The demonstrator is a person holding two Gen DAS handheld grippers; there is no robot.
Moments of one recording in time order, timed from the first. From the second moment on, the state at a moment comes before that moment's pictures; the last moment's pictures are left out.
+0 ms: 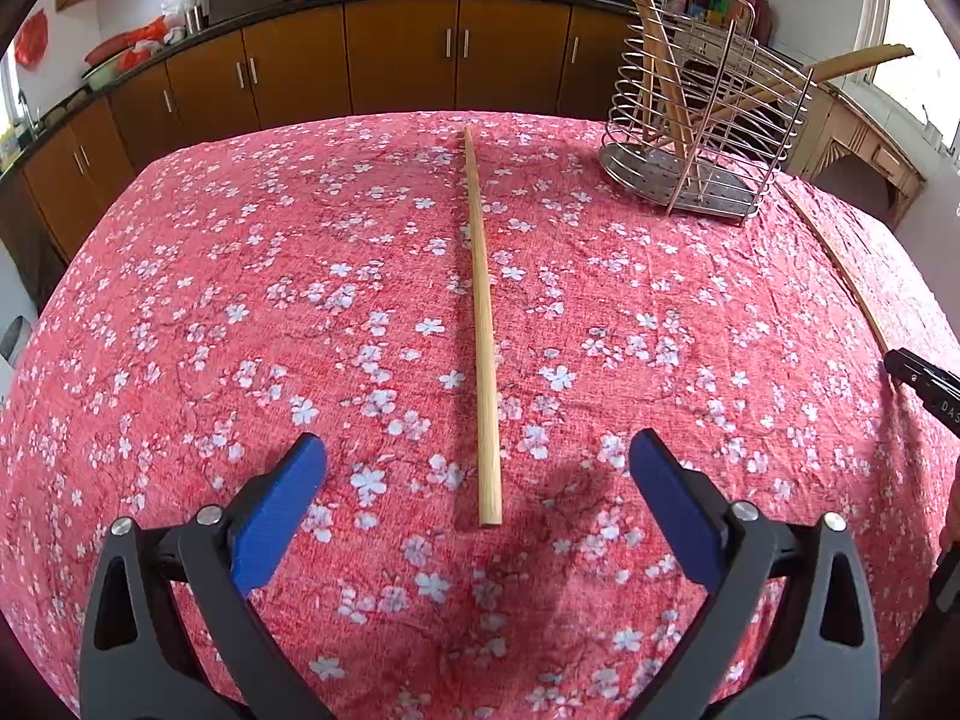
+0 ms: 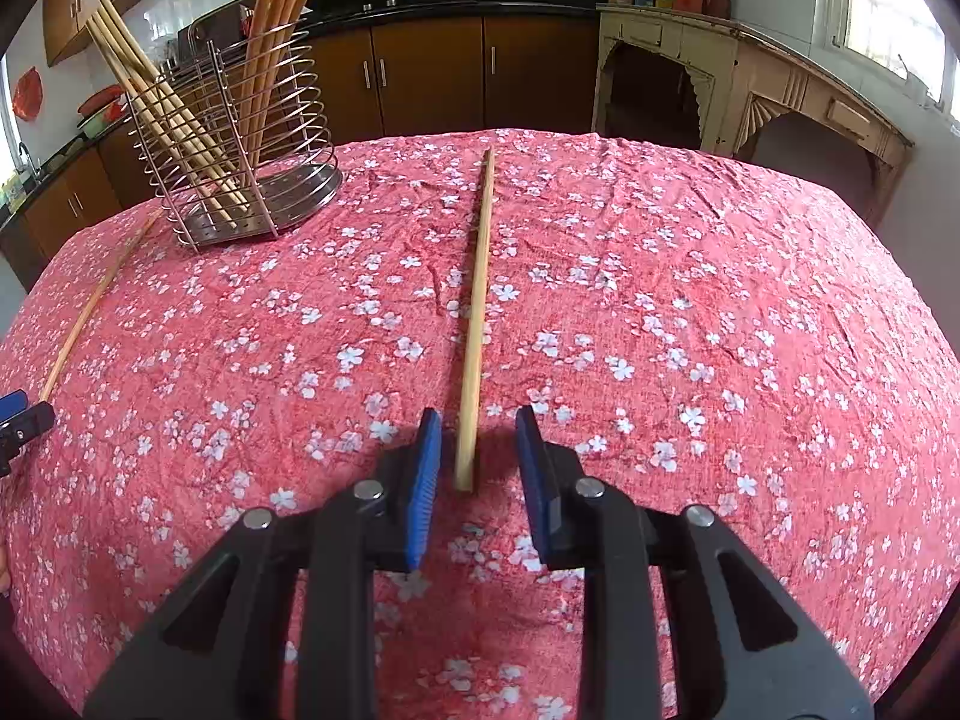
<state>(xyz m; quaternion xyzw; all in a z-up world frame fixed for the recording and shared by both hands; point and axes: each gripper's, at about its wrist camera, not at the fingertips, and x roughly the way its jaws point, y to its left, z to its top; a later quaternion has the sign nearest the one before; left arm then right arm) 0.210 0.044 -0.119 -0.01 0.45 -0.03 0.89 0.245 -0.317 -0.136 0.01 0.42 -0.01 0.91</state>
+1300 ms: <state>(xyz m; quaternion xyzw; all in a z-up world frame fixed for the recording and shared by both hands) 0.160 0.040 -0.013 0.01 0.32 -0.04 0.95 0.183 -0.340 -0.035 0.02 0.28 0.00 0.96</state>
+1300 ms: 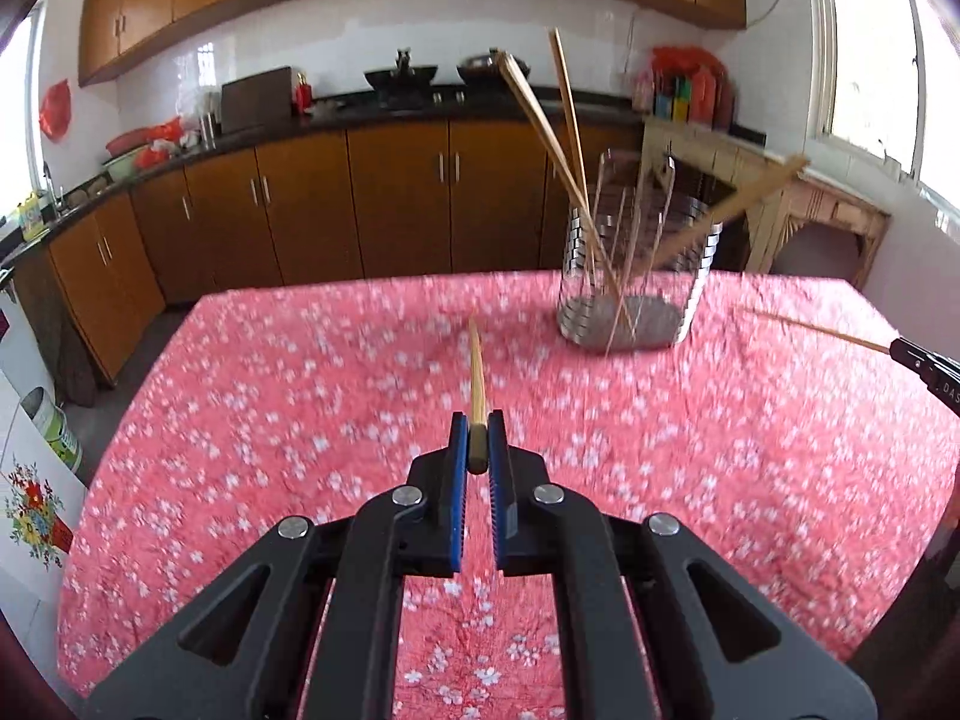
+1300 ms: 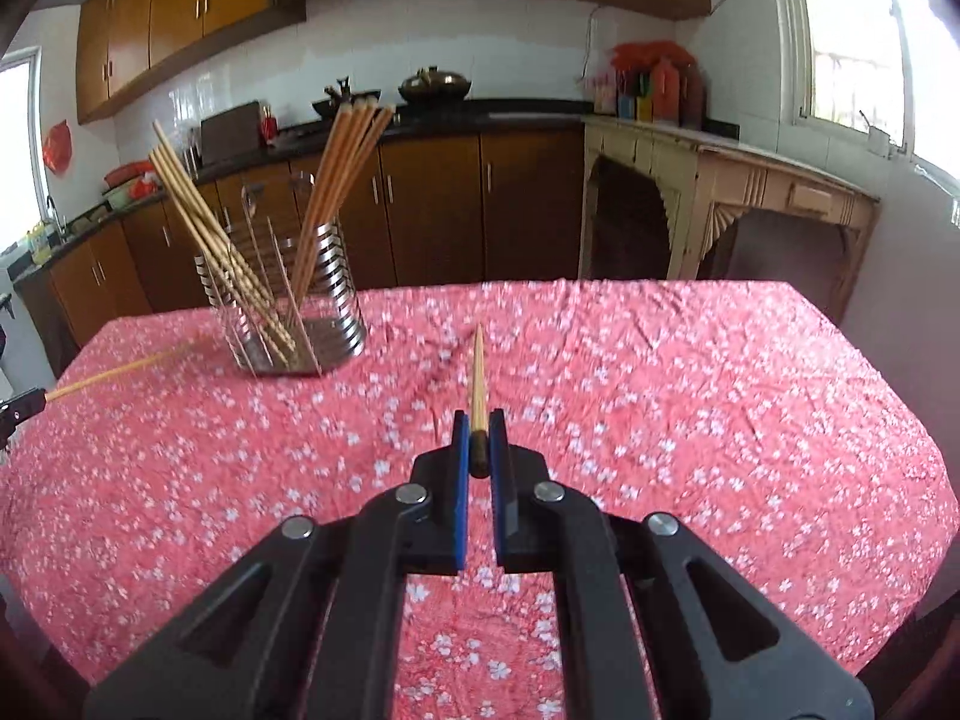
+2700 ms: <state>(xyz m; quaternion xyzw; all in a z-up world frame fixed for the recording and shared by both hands) 0.191 0.021 0.166 -0.07 0.12 -0.09 0.99 0.192 -0.291 0.169 0.07 0.10 0.13 0.98</state>
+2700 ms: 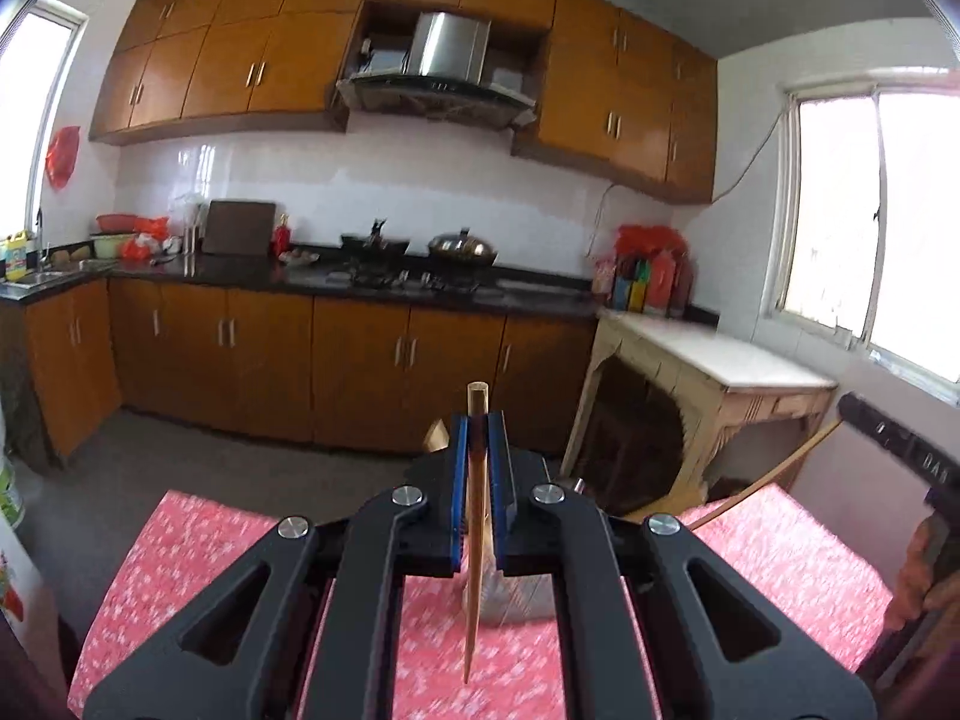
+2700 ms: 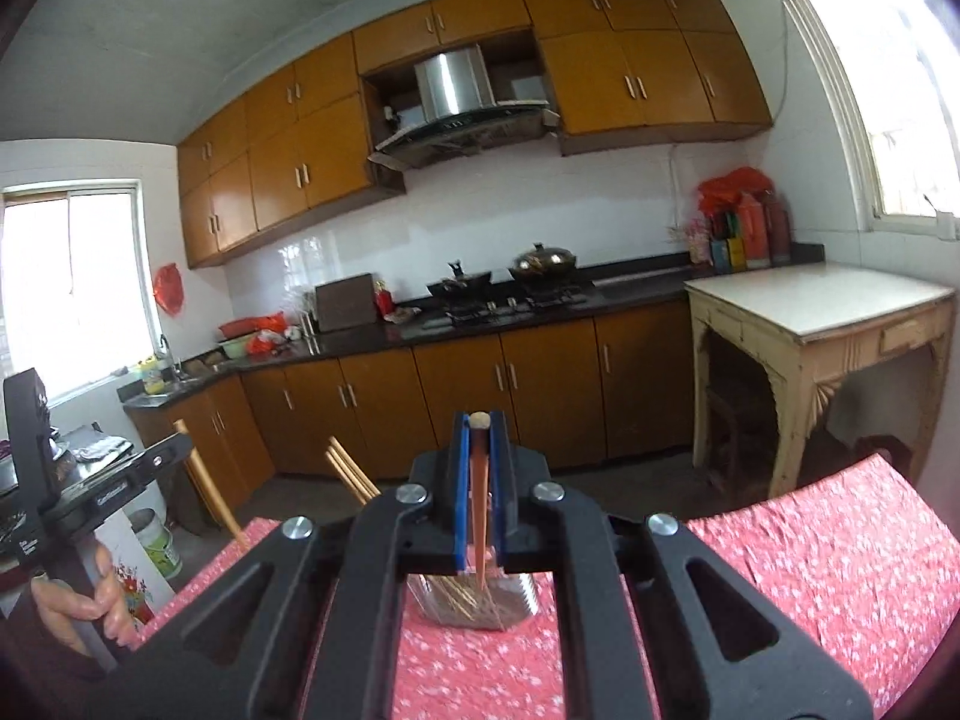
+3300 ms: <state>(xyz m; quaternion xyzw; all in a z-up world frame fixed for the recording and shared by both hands) 0.280 -0.018 0.164 -0.11 0.07 -0.05 0.99 0.308 -0.254 0.171 0.05 0.15 0.12 0.98</state>
